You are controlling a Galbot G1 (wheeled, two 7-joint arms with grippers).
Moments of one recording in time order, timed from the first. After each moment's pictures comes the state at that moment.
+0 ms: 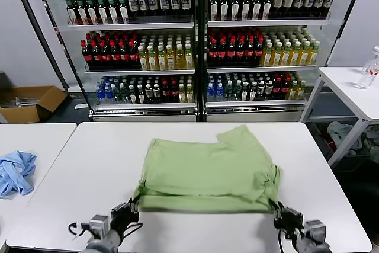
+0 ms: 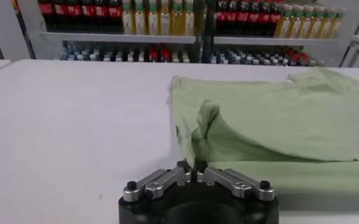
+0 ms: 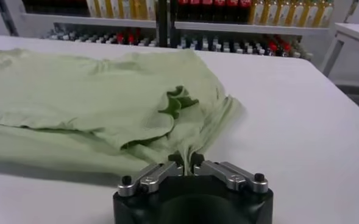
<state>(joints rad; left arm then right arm) 1.63 -1.14 -0.43 -2.19 -0.46 0.50 -0.22 -1.83 1.05 0.66 2.24 0.42 -0.45 0.09</state>
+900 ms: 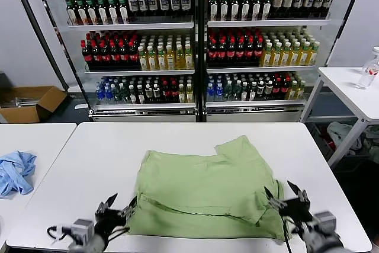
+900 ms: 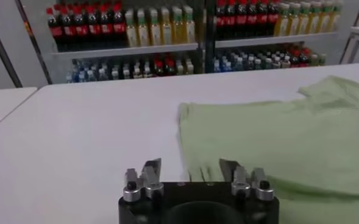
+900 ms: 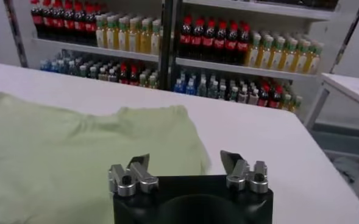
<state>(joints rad) 1.49 -1.05 -0.45 -2.15 -0.53 0.53 -0.24 -1.31 0.97 0.45 2.02 0.56 -0.50 0.17</state>
